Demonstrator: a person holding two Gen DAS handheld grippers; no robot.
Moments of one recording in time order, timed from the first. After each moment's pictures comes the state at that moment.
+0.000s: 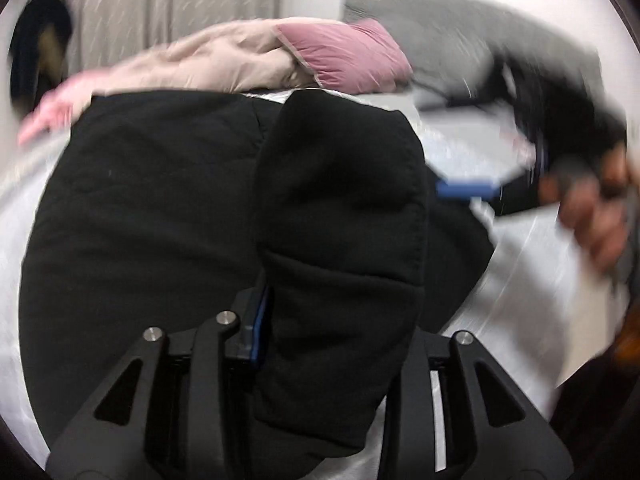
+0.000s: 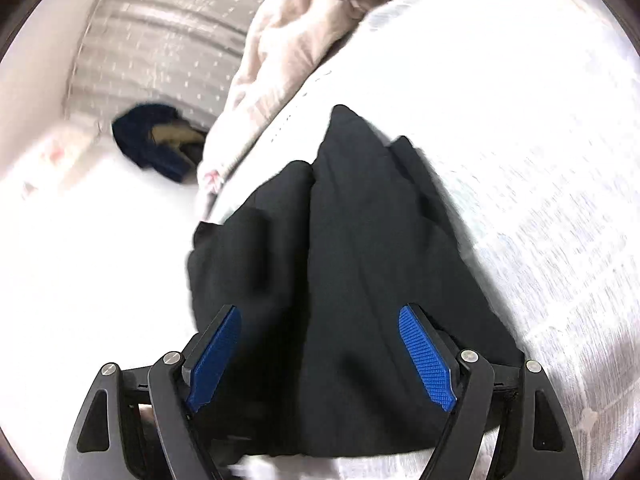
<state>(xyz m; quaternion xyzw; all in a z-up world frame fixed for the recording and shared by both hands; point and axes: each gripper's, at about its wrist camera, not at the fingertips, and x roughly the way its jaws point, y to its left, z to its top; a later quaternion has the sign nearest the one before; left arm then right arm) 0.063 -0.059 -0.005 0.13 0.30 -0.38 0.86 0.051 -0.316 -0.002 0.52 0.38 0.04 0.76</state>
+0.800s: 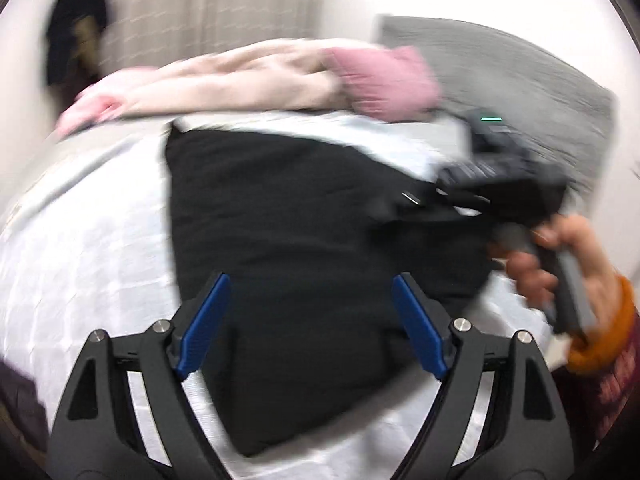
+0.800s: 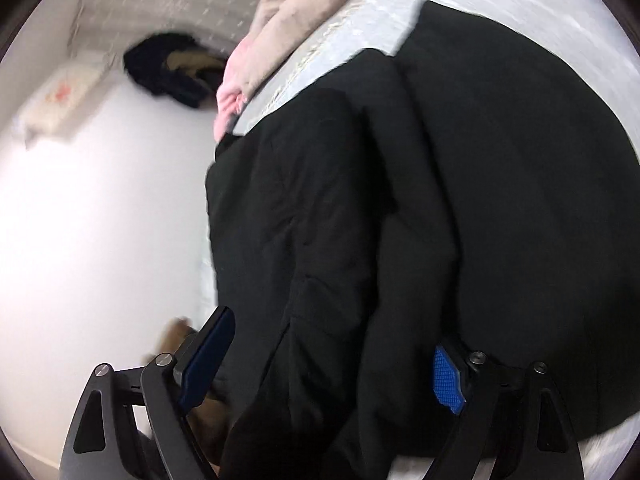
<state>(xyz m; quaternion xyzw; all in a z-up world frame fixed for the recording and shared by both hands) 0.075 0.064 0.060 0.05 0.34 -0.32 0.89 0.143 -0.215 0.006 0.39 0.48 0.12 0.77</state>
